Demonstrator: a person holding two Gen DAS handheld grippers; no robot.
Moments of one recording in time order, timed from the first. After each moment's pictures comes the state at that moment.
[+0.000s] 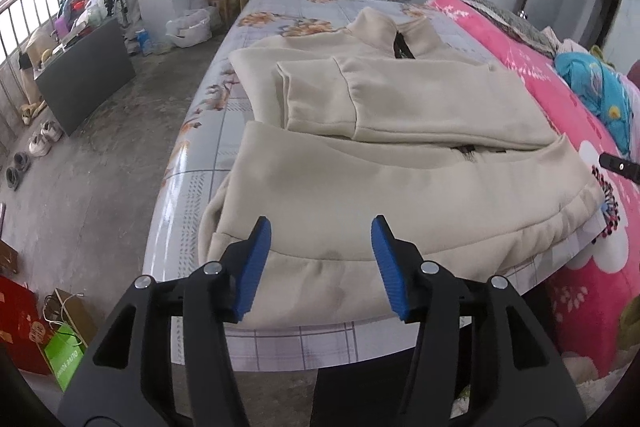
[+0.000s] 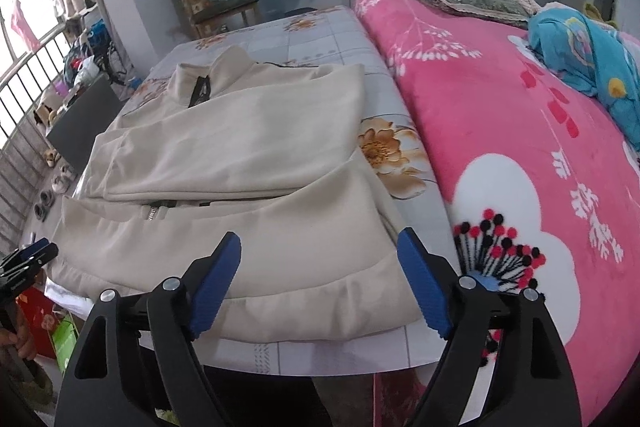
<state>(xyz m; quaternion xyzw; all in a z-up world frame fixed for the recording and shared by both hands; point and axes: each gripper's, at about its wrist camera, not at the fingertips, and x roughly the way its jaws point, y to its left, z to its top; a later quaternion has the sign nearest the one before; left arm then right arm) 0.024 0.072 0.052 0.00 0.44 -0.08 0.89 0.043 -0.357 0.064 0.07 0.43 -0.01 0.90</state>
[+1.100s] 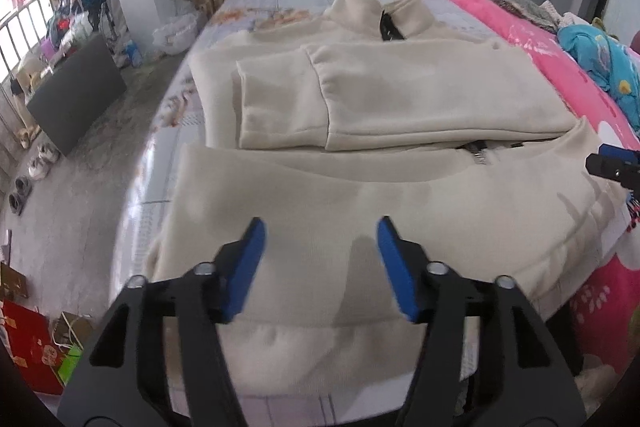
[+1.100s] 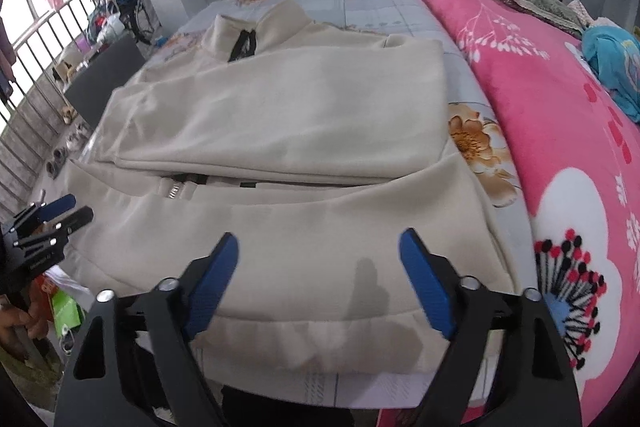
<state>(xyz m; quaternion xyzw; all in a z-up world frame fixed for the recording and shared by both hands) 0.067 0.035 0.022 0.03 0.46 -0.09 0.88 0.083 -0.301 0.029 0.03 0.48 0.05 0.88</state>
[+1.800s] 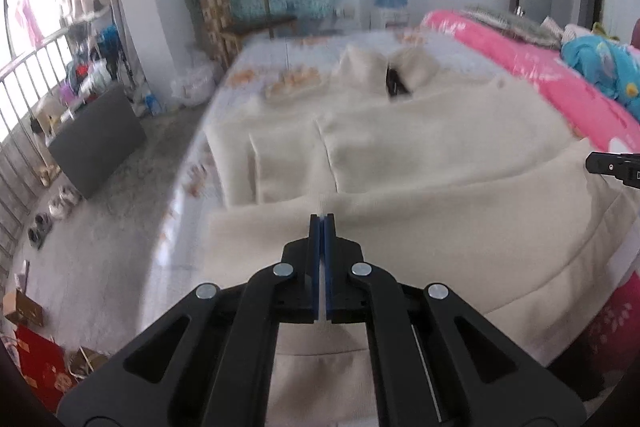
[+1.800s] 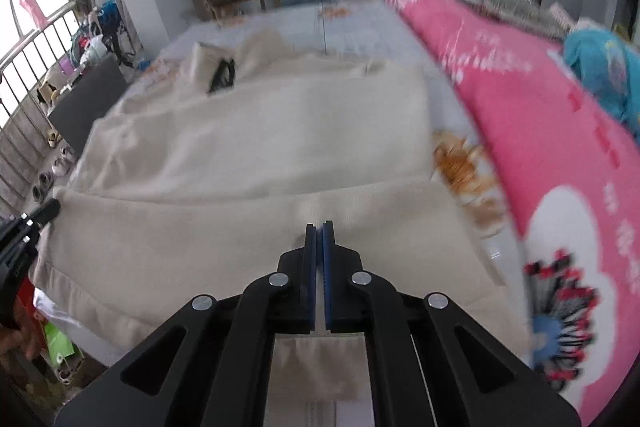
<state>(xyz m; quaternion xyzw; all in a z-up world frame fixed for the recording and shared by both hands) 0.079 0.020 0.029 0.07 0.38 -0.06 0.92 0.101 -0.303 0.023 0.05 0.46 0.01 0.89</state>
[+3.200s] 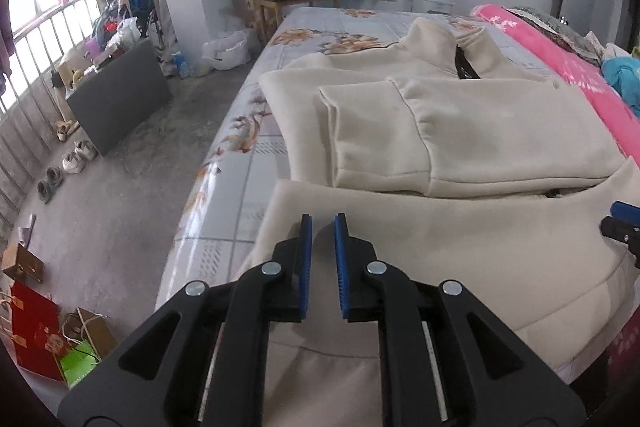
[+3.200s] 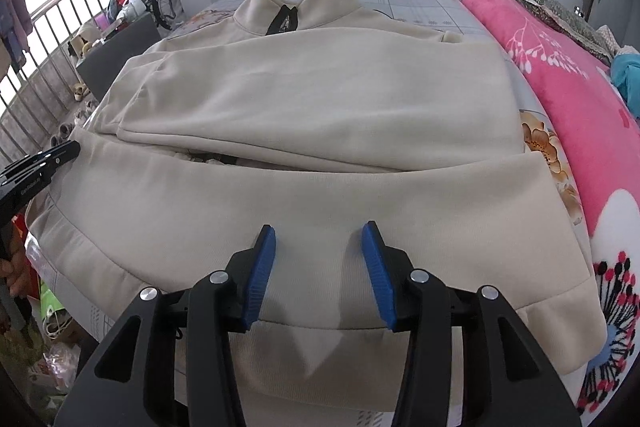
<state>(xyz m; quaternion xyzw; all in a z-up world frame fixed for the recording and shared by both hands) 0.095 0.071 0.016 0.04 0.40 0.01 0.92 0.083 -0.253 0.000 -0.01 0.47 0.08 0.88</state>
